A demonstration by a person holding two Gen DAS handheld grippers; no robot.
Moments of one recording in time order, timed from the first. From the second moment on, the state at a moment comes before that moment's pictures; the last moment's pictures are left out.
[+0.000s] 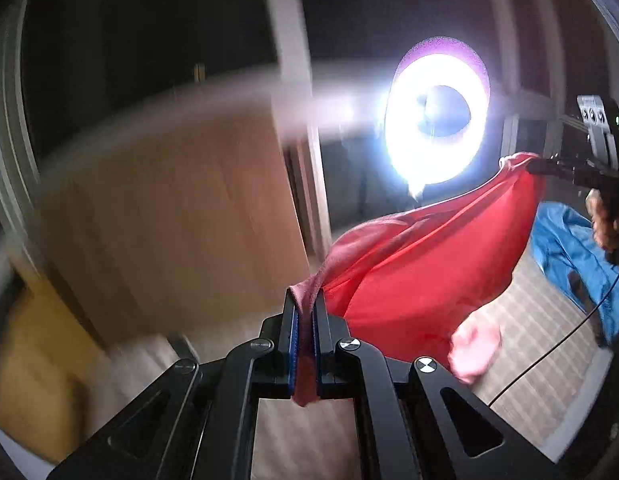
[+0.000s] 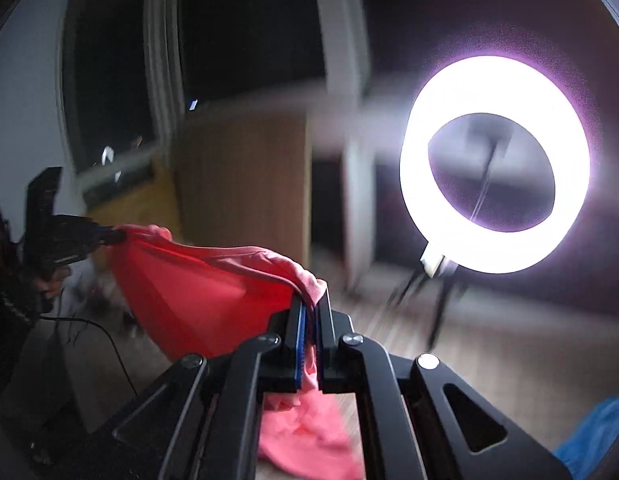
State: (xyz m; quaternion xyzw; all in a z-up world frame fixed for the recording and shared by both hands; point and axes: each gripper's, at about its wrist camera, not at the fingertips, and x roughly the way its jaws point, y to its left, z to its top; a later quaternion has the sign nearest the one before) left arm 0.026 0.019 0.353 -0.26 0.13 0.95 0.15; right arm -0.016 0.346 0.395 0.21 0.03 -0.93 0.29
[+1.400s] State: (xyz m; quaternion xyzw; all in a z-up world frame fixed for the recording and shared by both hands) left arm -0.132 0.076 0.296 -0.31 0.25 0.91 0.10; right arm -0.059 0.306 0.352 0.21 0.18 -0.96 0.09
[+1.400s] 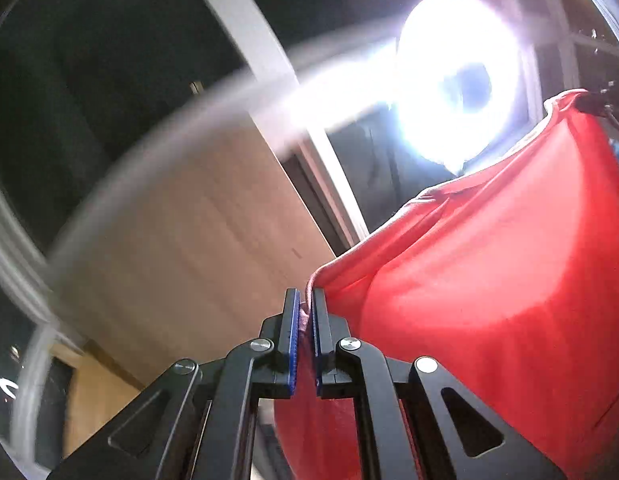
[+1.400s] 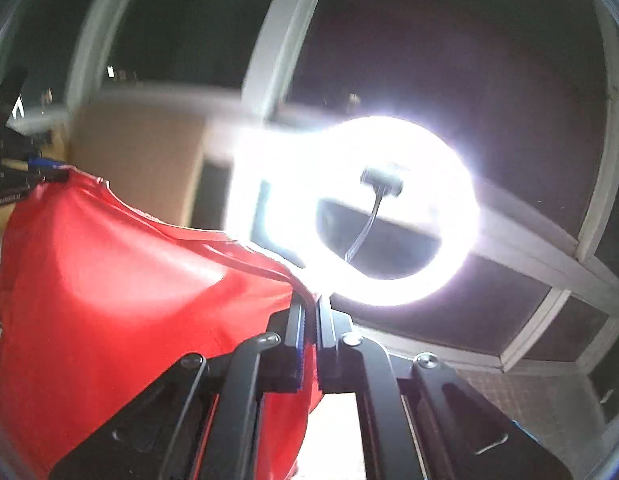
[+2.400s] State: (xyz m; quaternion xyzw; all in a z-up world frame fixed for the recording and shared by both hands) left arm -0.116 0.073 0.040 -0.56 0.06 0.79 0.22; right arm 0.047 0.452 0.298 0.36 -0.09 -0.91 0.17
